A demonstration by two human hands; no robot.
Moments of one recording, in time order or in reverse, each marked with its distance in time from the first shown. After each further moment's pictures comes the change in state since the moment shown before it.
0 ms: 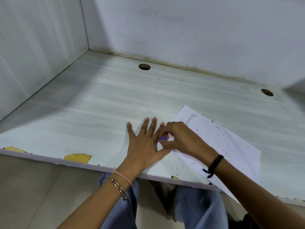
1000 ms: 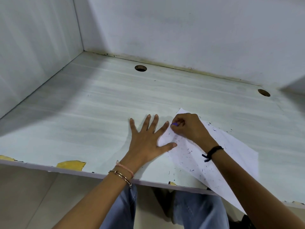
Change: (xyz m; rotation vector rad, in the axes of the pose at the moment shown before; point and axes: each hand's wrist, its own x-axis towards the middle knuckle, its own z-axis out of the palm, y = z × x) left_hand 0.034 0.003 0.005 -0.055 0.015 0.024; right_hand 0.023 0.045 -0.018 0.127 0.288 0.298
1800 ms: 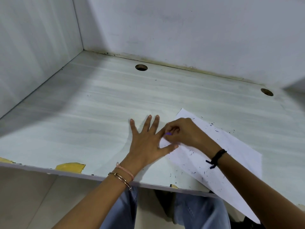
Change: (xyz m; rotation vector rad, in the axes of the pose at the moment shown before) left_hand -0.002 0.002 -0.003 0.031 0.012 0.016; right_hand -0.009 -0.014 0.002 0.009 -0.268 -0.049
